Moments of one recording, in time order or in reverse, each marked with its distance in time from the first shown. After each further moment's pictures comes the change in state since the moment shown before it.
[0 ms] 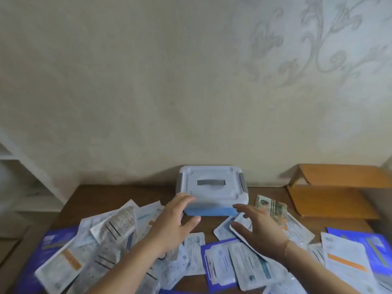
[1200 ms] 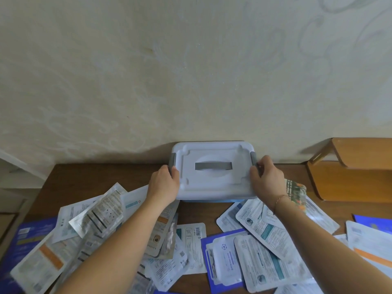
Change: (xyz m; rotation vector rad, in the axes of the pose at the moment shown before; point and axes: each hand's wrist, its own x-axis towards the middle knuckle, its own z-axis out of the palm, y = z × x) left_hand 0.133 -0.079 0.041 0.131 0.164 -0.526; right_hand 0.145 0.067 0.046 0.268 0.319 0.347
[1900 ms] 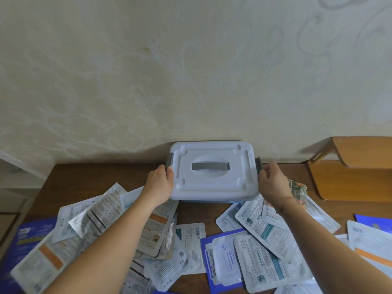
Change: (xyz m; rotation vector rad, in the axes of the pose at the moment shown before) left_hand 0.008 -0.013 -0.007 -0.006 -0.093 0.047; right_hand 0.004 0.021 0.001 0.088 -0.069 0.177
